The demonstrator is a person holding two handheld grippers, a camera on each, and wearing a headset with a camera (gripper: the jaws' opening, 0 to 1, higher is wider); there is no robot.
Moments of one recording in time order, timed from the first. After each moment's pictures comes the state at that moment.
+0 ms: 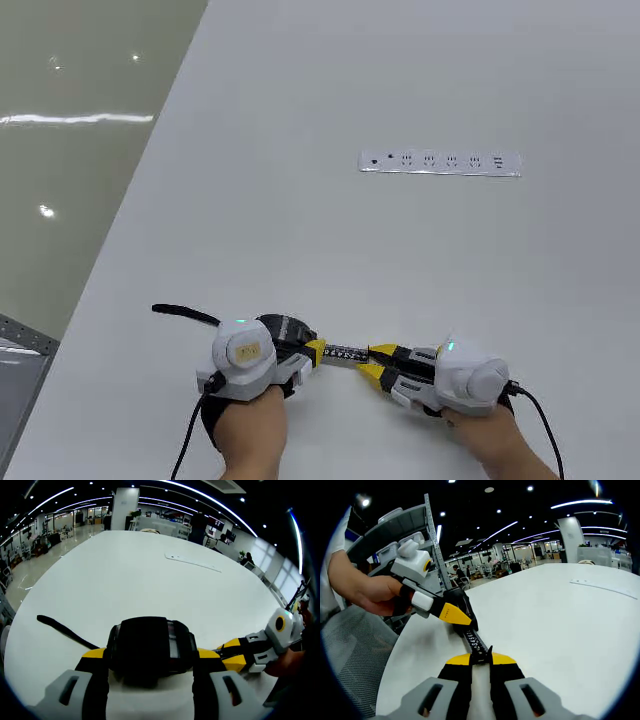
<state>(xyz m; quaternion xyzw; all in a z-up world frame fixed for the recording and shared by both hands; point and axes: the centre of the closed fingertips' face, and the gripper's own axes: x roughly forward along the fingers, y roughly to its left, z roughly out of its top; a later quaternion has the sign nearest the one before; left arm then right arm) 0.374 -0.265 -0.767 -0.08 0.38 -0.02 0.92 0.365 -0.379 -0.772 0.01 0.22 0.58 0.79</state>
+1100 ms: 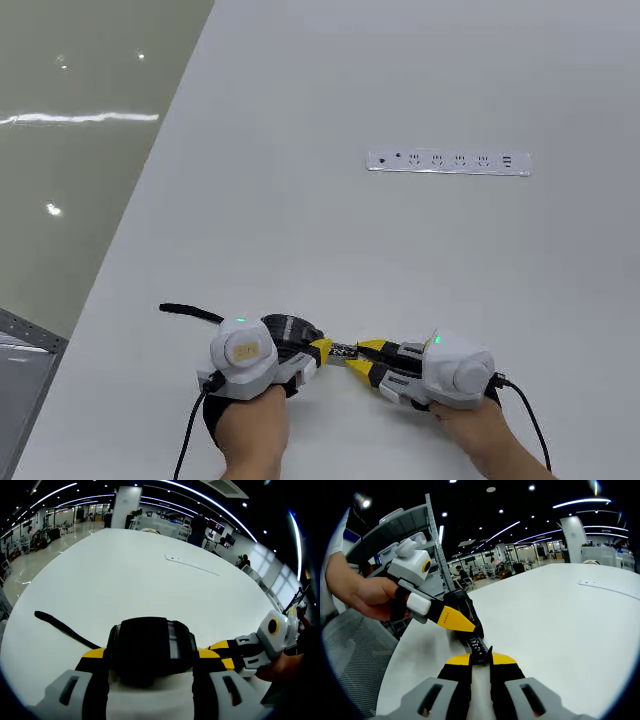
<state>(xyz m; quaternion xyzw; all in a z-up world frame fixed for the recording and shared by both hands) 0.373 -0.264 -0.765 -0.11 0.38 -0.03 0.92 0.366 -0.348 -0.769 0.01 0.22 0.59 0.78</state>
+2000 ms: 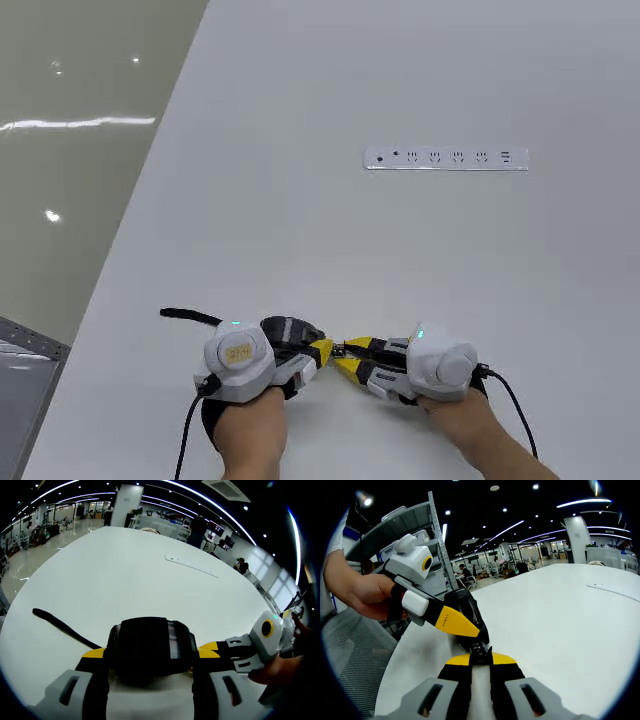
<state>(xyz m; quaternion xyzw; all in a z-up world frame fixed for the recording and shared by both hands) 0.373 -0.263 -0.765 -0.13 0.38 -0.04 0.91 0.365 -0.327 -0.770 0.00 0.22 0.60 0.77</state>
